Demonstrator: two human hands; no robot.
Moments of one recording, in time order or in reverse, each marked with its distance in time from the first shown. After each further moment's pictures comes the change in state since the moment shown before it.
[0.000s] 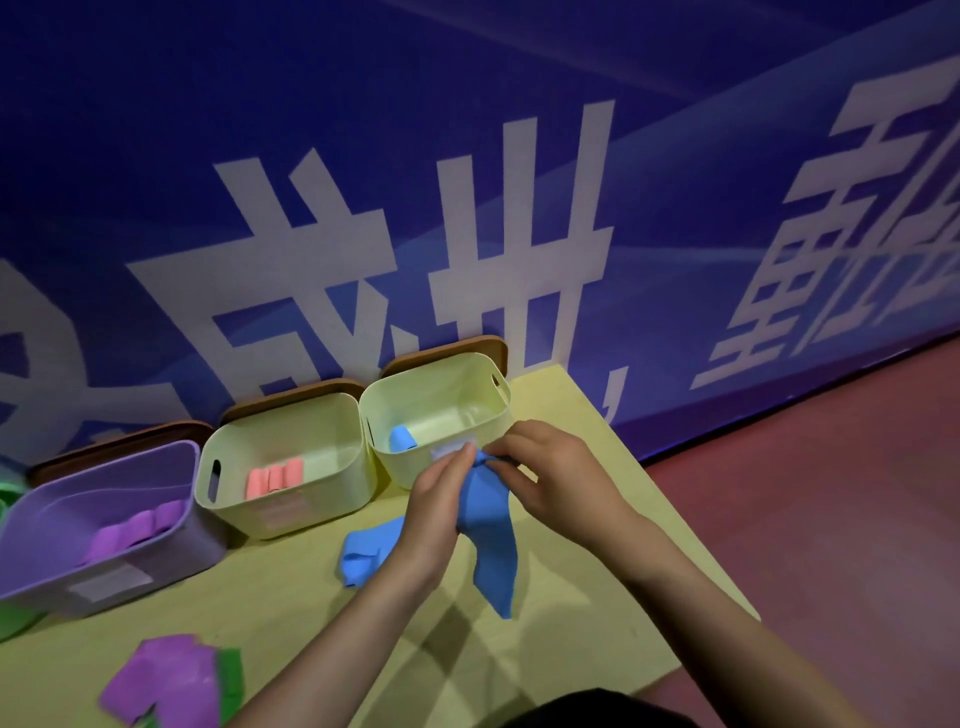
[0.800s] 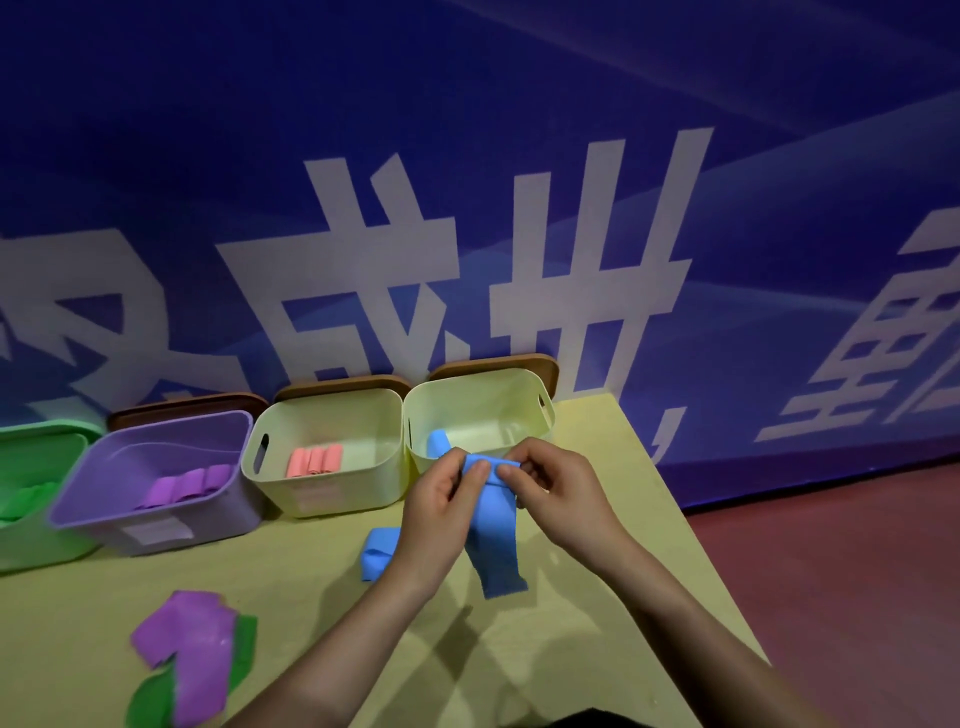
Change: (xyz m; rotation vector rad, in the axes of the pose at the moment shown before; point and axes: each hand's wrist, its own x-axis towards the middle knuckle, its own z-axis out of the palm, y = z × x) left_hand 0.007 0.002 -0.017 0.326 0.153 0.413; right_hand 0.026 -0.003 0.018 0.612 -0.102 0.388
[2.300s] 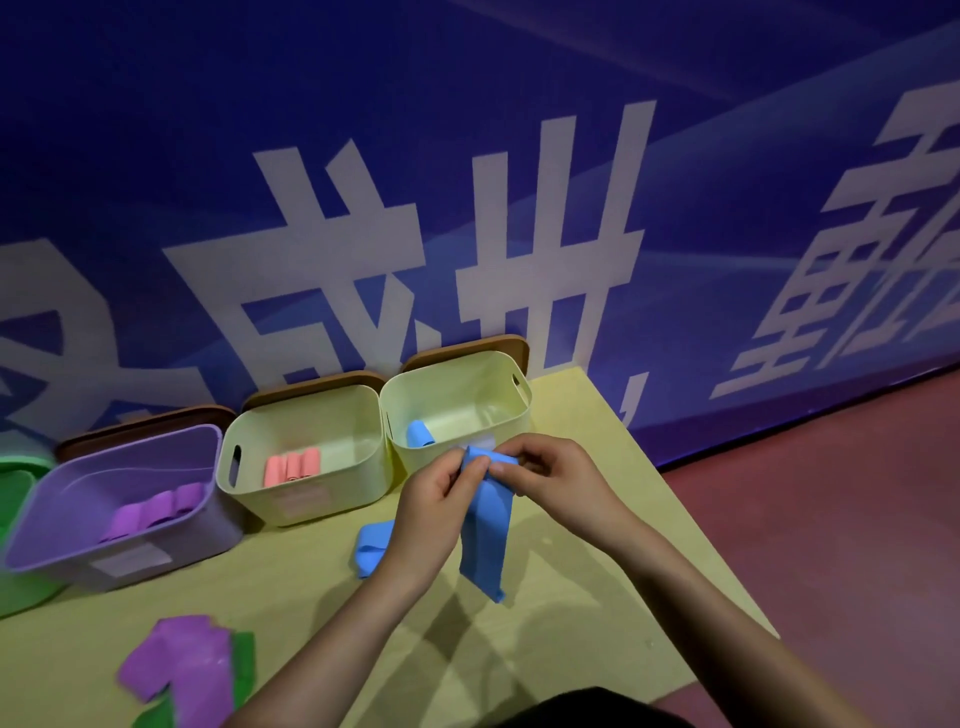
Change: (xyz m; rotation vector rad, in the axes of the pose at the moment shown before) left_hand -0.008 0.002 -0.015 0.098 -0.165 -0.012; right_hand -0.020 -0.008 0.003 0.085 -0.028 0.170
